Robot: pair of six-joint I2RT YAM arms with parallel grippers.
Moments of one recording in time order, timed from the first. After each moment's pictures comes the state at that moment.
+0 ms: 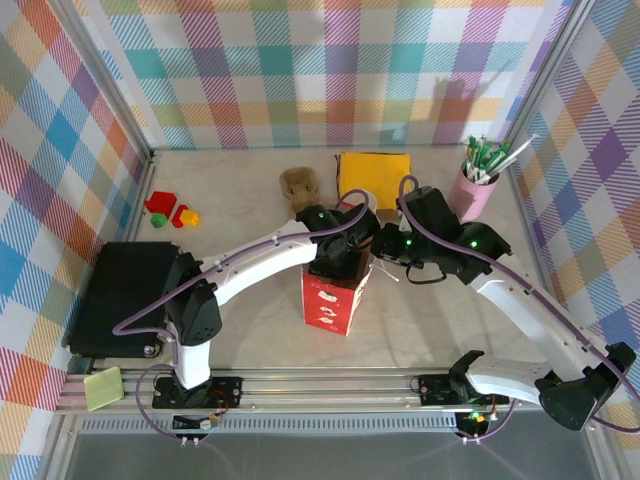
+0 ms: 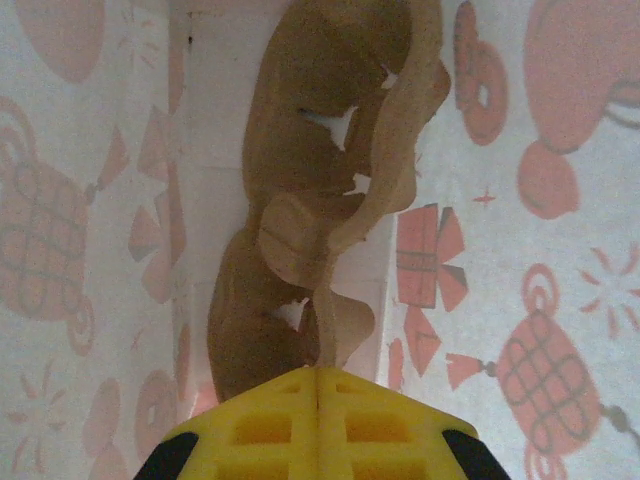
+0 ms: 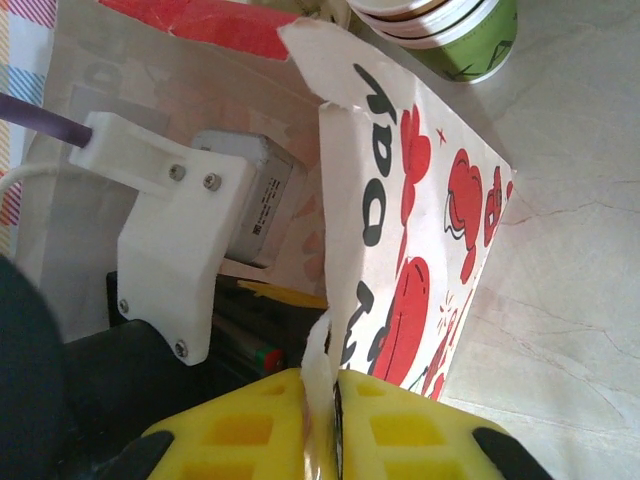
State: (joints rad) left arm -0.97 1.88 1.74 -1.21 -0.09 -0.71; right arm 0.67 1.14 1.26 -0.94 -0.11 0.82
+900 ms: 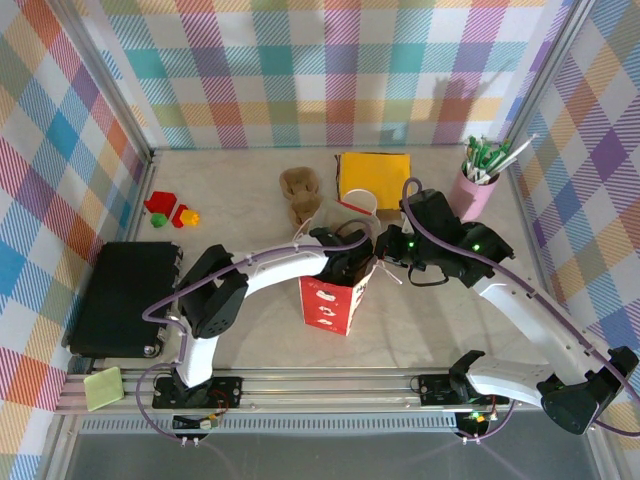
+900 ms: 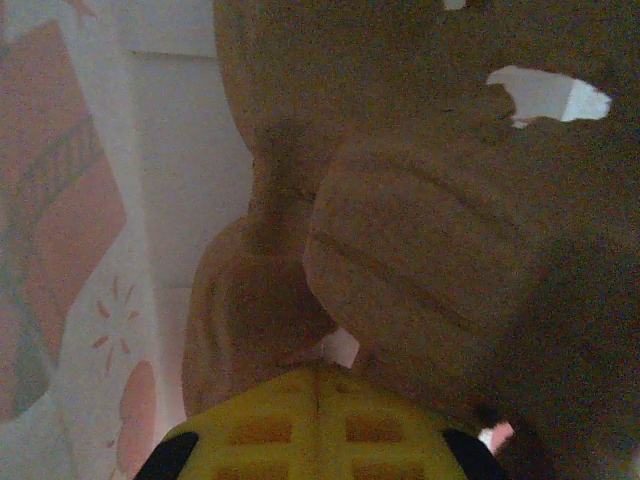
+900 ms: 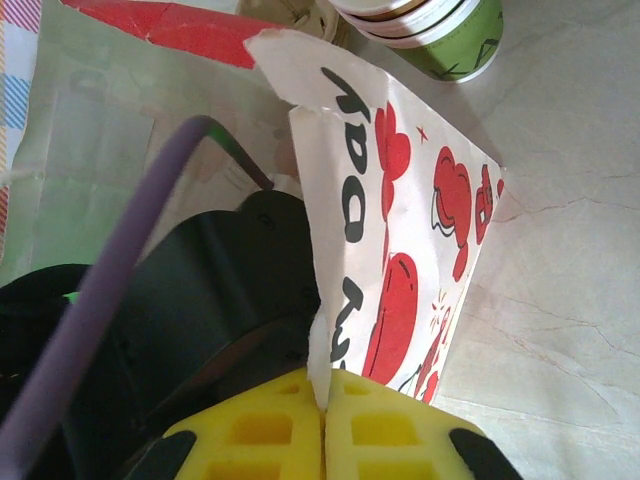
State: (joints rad) left arm -0.95 1.97 1.50 -1.04 0.01 -0.70; right arm 0.67 1.12 1.24 -0.94 -0.11 0.83
